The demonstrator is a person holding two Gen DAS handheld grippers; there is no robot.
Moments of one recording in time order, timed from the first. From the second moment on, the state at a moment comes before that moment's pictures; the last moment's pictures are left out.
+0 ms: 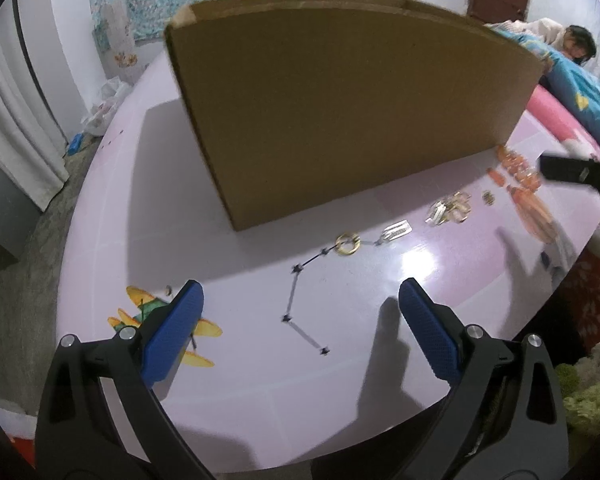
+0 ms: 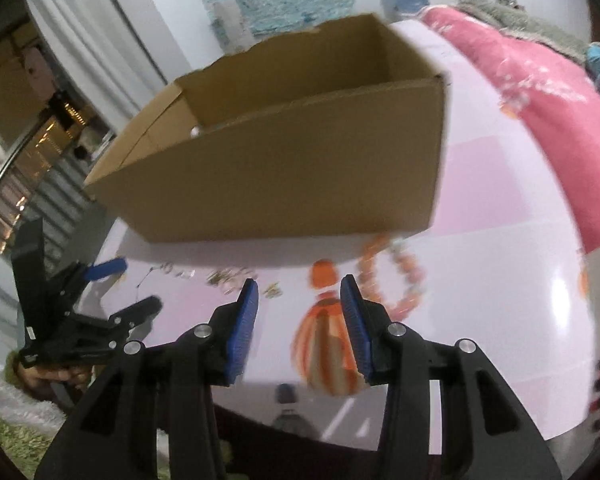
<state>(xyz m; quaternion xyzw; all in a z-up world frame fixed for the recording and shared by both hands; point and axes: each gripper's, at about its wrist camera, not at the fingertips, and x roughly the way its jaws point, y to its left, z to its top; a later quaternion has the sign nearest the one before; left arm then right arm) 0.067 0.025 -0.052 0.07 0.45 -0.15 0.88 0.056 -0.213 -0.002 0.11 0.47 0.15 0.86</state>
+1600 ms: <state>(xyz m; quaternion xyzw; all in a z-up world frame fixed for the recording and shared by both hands) 0.076 -0.002 -0.046 0.11 0.45 -0.20 0.86 0.065 -0.141 -0.012 0.08 0.47 0.23 0.85</state>
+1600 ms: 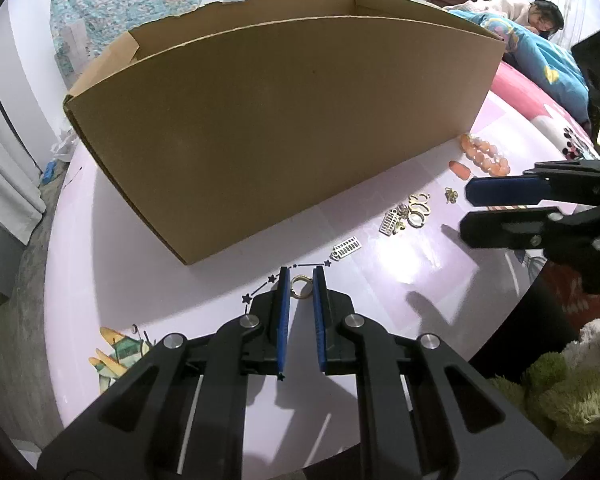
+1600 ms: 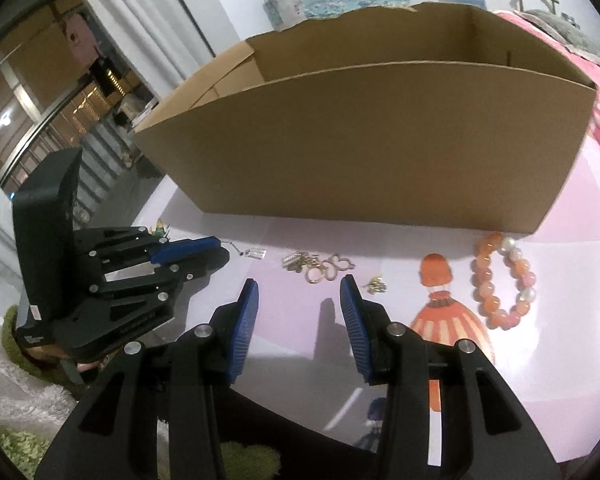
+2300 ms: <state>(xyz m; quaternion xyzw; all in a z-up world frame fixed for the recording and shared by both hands) 0.076 0.007 -0.047 0.10 0.44 -0.21 0.87 0.083 -0.112 -0.024 -0.01 0.48 0.20 0.85</state>
